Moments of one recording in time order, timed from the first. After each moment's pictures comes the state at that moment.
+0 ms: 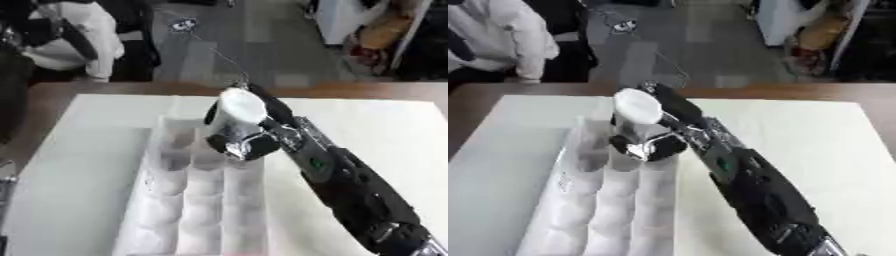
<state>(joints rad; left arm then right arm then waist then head) -0.65 0.31 -0.12 -1.98 -0.02 -0.18 -0.01 -0.94 -0.30 0.29 -1.12 0.56 -0.85 0.02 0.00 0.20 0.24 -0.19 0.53</state>
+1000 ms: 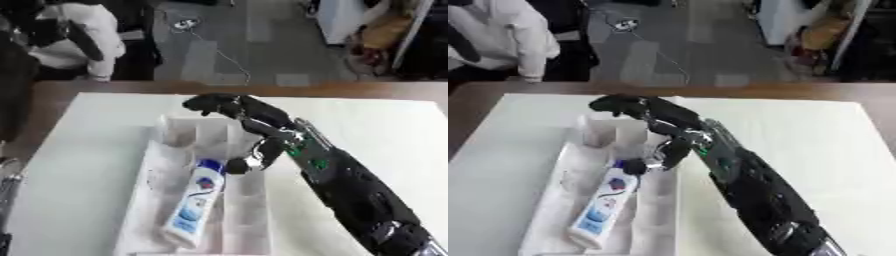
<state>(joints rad) -0.65 0.31 -0.13 -1.98 -0.03 -0.17 -0.02 -0.93 -0.30 0.27 -1.13 0.47 -0.84 0.26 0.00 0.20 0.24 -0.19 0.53</state>
